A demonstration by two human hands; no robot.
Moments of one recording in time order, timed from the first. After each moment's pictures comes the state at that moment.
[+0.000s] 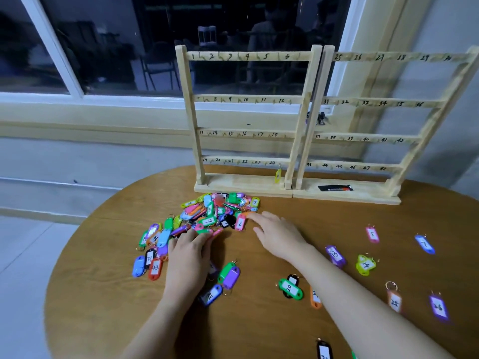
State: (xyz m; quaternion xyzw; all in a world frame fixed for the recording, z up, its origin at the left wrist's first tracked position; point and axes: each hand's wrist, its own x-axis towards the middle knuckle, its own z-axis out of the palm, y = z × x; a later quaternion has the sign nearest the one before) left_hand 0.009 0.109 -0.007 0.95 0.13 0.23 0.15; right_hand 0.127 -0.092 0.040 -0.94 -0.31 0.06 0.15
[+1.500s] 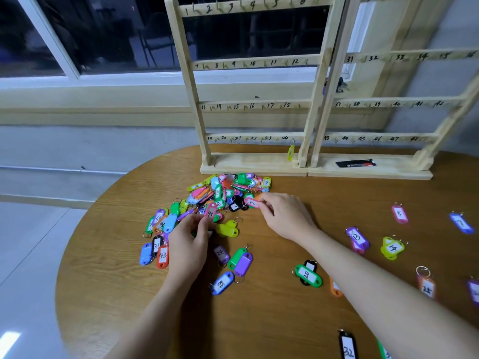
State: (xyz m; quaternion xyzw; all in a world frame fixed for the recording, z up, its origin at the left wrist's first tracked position) left_hand 0.011 0.118 -0.001 0.83 0.20 0.25 0.45; right_hand 0.156 -0.080 -0.004 -0.91 -0.33 -0.06 0.24
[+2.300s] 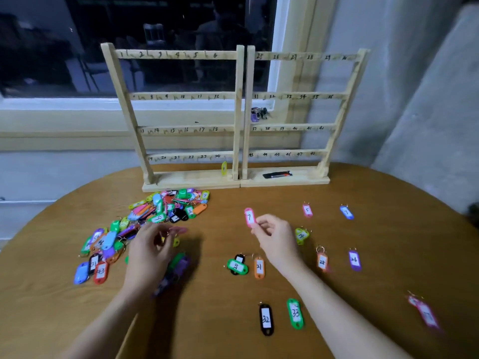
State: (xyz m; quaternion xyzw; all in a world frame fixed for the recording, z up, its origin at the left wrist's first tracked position) left_hand -0.004 0.071 0.030 0.89 0.05 0.27 0.37; right_hand 0.066 -0.196 0.020 -0.84 -0.07 -0.06 0.54
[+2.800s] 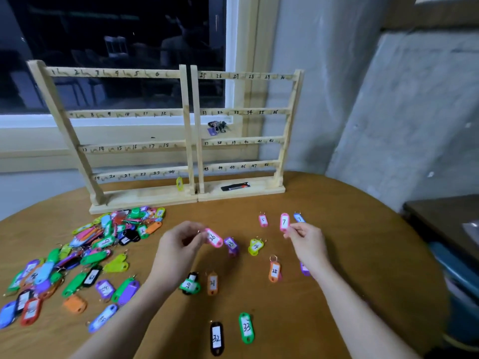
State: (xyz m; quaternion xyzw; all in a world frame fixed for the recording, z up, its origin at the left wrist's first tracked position) left_hand 0.033 -0.065 0.070 0.85 -0.02 0.12 0.51; right_hand 0.087 -0.361 0.024 -0.84 0.11 -0.12 0.51
